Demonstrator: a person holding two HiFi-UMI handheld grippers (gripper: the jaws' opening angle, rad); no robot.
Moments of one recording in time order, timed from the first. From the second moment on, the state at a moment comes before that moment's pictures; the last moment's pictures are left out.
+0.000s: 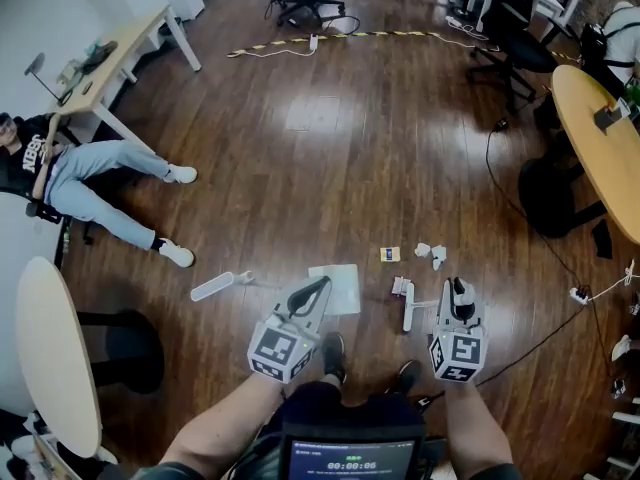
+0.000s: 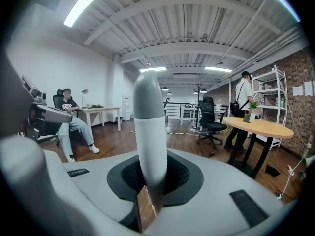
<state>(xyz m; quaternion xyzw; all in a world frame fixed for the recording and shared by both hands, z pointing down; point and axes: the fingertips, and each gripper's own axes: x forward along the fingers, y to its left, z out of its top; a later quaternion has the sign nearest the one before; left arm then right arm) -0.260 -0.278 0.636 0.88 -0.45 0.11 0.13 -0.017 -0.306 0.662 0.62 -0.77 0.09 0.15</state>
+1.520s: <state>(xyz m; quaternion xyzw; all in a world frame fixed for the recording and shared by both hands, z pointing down) -0.317 -0.275 0.533 0.88 -0.46 0.06 0.10 -0.149 -0.298 0.491 0.51 -0.86 0.06 0.03</state>
